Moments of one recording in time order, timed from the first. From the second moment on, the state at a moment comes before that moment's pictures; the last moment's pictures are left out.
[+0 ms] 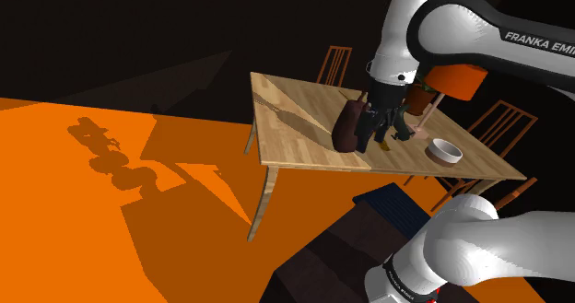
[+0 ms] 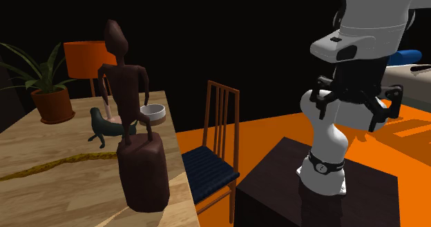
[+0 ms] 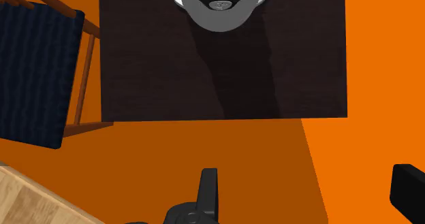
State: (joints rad) arm 0.01 -0.75 0.07 -2.40 0.07 1.43 0.05
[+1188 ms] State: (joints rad) arm -0.22 -0.63 0.02 -2.57 -0.21 2.09 0.16
